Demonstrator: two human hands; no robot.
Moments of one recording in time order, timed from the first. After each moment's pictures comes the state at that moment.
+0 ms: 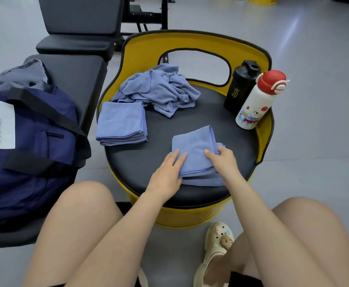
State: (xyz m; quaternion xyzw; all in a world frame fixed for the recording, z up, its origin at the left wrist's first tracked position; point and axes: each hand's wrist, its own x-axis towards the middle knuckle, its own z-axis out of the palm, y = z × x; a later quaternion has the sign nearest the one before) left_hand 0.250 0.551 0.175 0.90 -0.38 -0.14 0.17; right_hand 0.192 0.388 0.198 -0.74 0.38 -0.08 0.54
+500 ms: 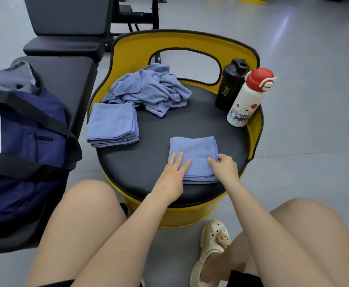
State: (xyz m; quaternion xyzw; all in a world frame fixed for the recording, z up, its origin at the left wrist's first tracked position) left_hand 0.233 0.524 0.165 0.88 -0.40 -0.19 0.14; right_hand 0.168 0.371 0.181 -0.79 0.43 -0.06 0.43
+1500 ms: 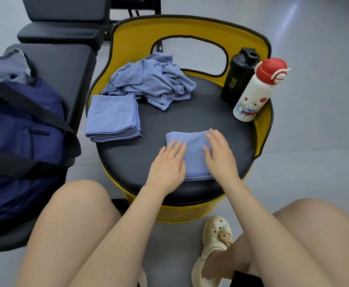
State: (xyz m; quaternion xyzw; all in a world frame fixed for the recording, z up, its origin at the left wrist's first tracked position) left_hand 0.253 0.531 0.180 0.90 -0.41 -0.06 0.11; right_hand 0.188 0.380 0.169 -0.93 0.23 -0.15 0.24
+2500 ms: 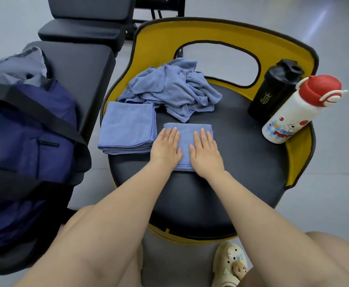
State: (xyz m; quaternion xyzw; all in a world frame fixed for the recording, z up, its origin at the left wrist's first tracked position) left_hand 0.371 0.510 0.174 0.91 -0.35 -0.05 -0.23; right_hand 0.309 0.395 0.142 -0.97 0.18 0.06 0.13
